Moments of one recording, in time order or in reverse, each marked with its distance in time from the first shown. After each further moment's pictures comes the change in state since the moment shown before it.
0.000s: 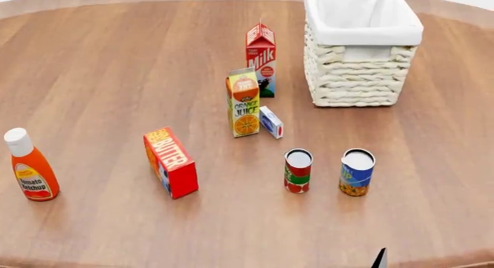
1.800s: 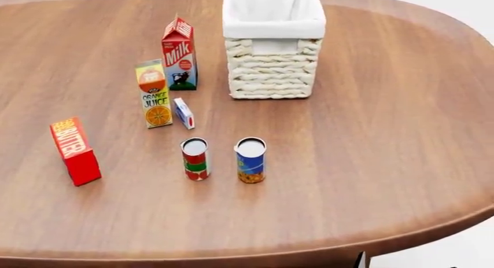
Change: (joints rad) left arm -0.005 -0.036 0.050 -0.010 0.013 0.020 -0.048; right arm -0.014 0.042 -0.072 -0.005 -0.055 -0.048 0.037
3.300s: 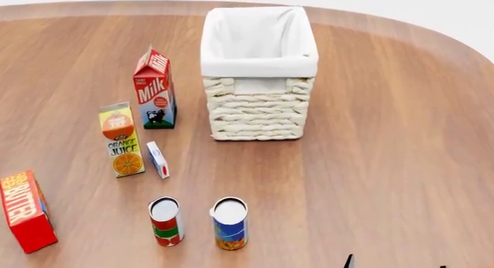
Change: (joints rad) left arm -0.001 -0.026 0.023 -0.004 -0.001 0.017 -0.035; right arm -0.003 0.035 -0.043 0.000 -0.019 -0.029 0.024
